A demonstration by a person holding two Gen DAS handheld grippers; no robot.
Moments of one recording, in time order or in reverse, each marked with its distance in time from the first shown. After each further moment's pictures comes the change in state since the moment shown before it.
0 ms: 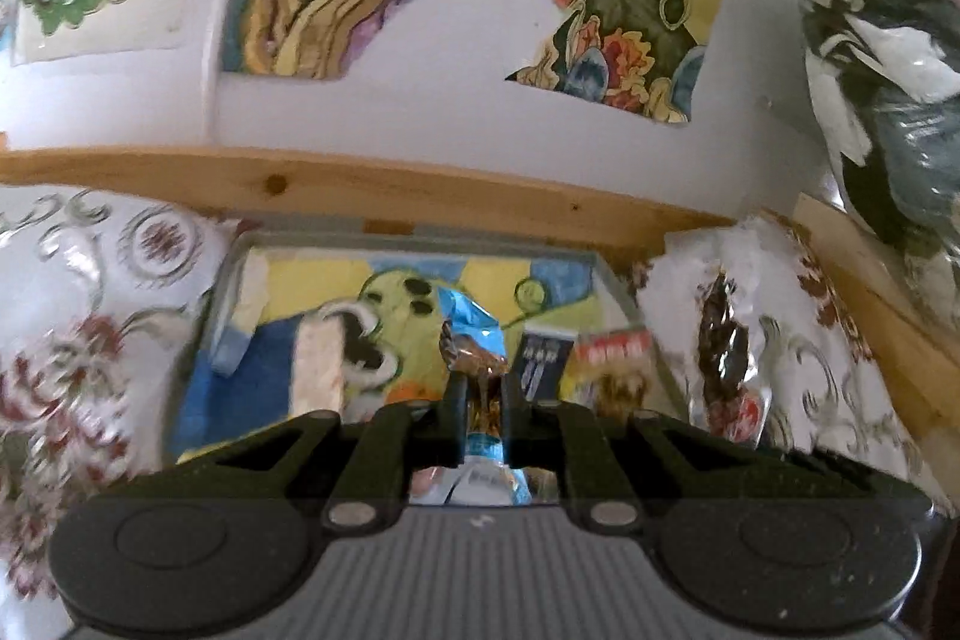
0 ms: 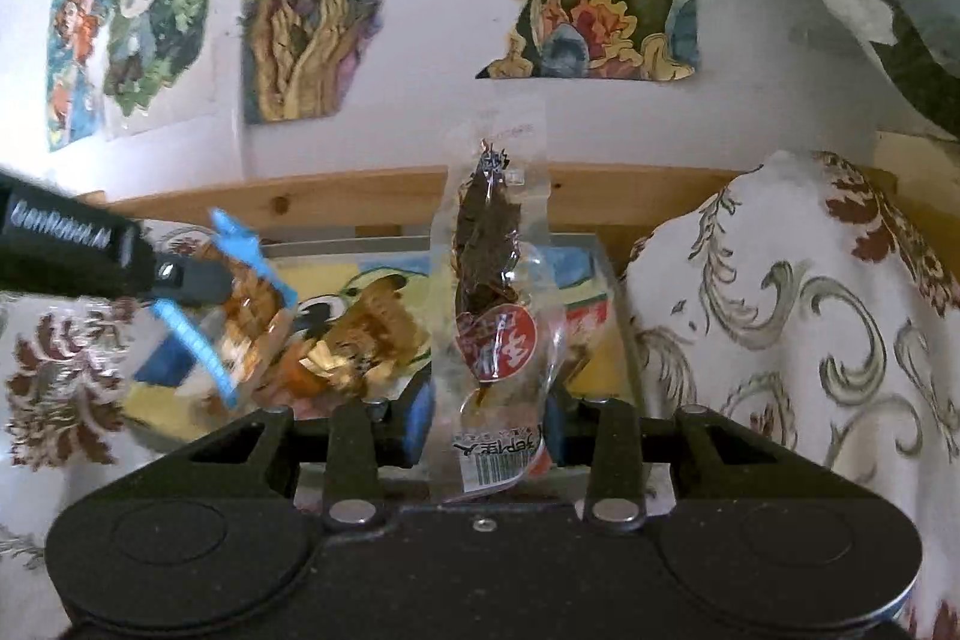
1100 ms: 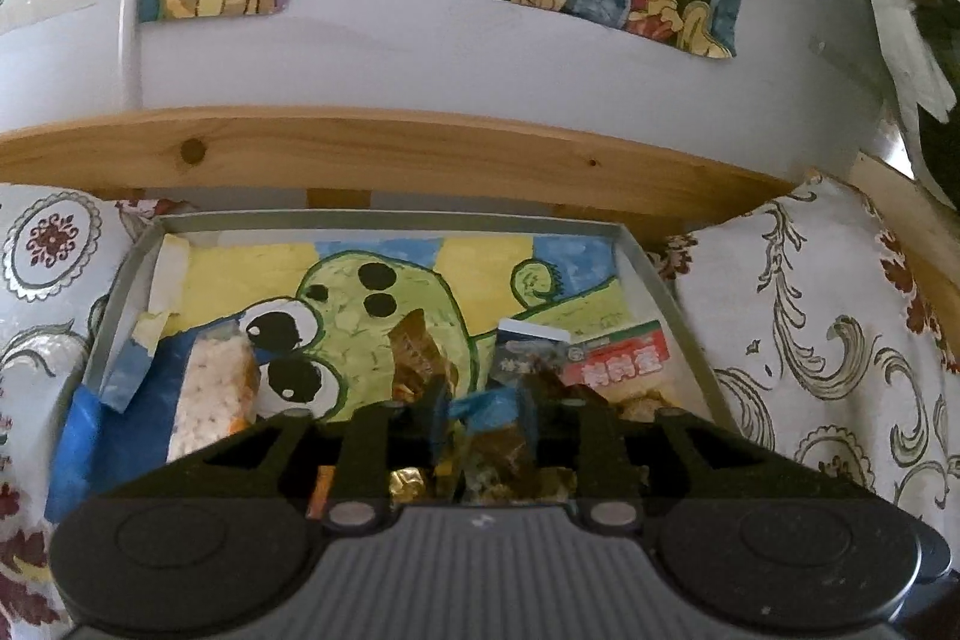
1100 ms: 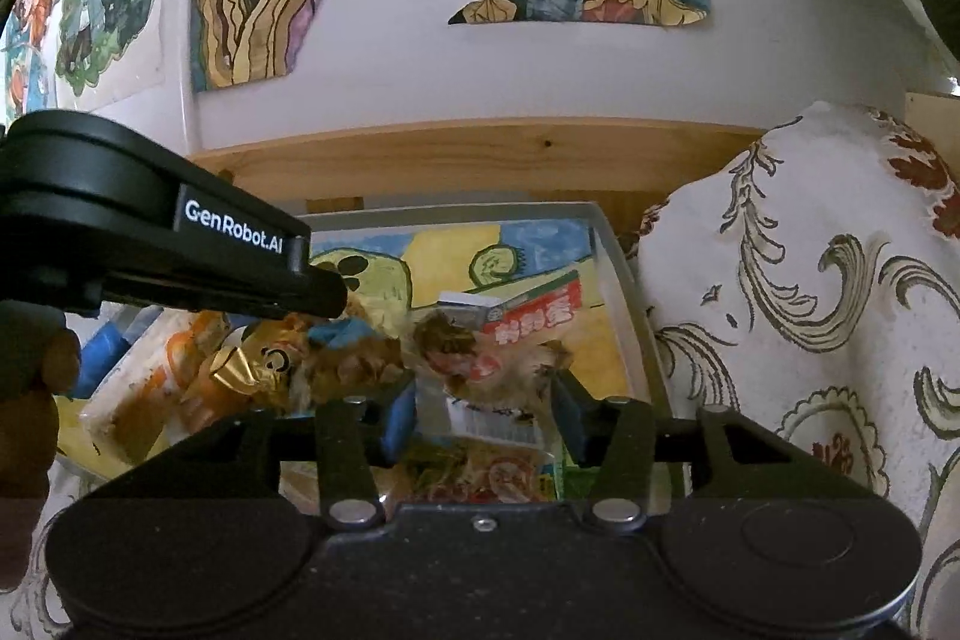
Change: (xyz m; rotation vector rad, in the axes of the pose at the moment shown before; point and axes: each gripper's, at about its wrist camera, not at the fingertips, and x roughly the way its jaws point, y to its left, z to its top) left arm 0.099 -0.025 0.010 0.005 0.085 0.058; right arm 0.072 -0.013 -0.001 0.025 0.044 -0.018
